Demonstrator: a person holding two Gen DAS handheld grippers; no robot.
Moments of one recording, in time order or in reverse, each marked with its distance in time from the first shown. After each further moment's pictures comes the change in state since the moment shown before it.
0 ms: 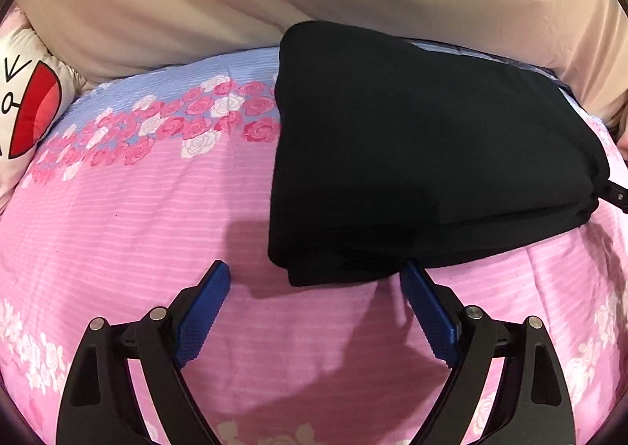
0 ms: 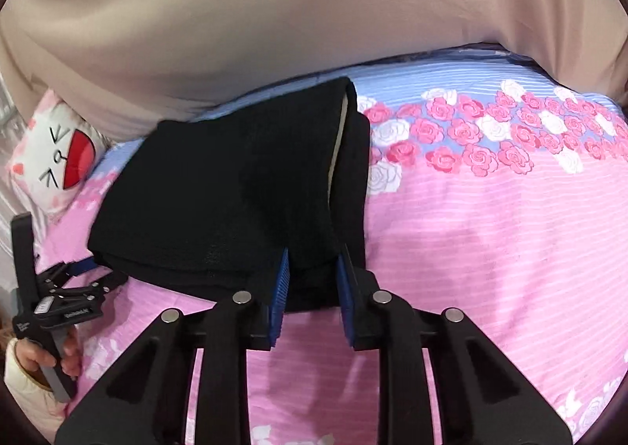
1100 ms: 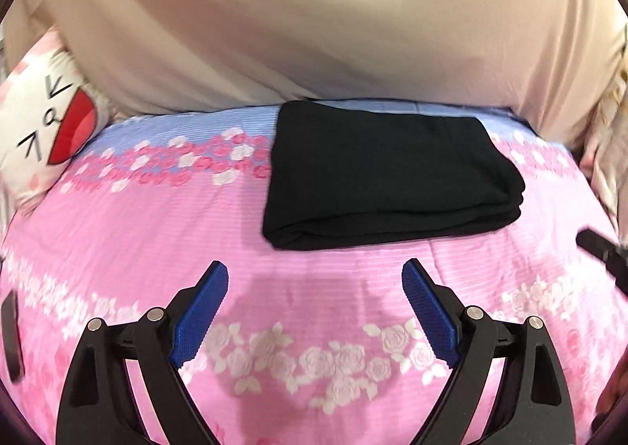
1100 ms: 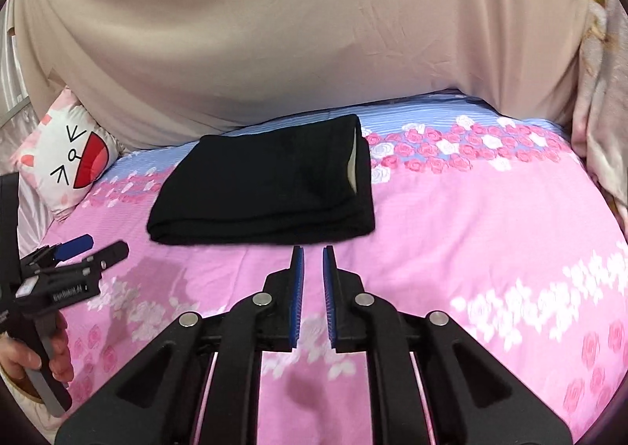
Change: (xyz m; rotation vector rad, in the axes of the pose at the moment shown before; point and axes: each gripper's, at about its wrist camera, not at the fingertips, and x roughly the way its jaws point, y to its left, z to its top) left arm -0.123 -0.024 -0.031 -0.046 -0.160 0.002; right arm -0.113 0.060 -0.054 -0.028 -0.124 -0.110
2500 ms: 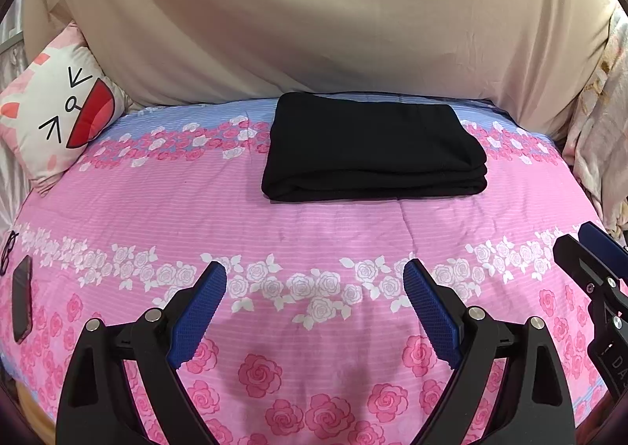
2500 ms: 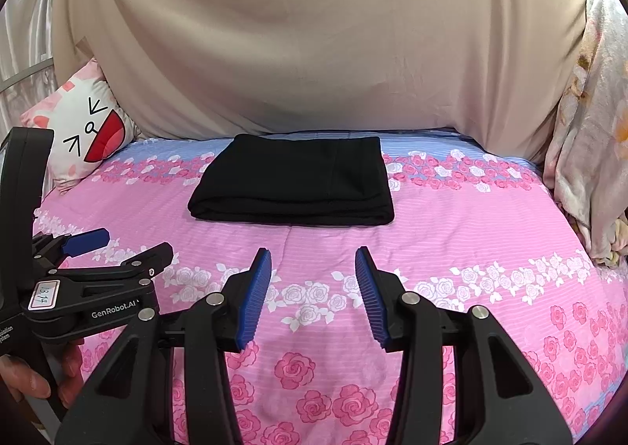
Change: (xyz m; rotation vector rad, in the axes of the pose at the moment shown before) left arm -0.059 -0.019 -0.043 0.004 -0.001 -0.005; right arm -0.072 0.077 -0.041 -0.129 -0.092 -0.085
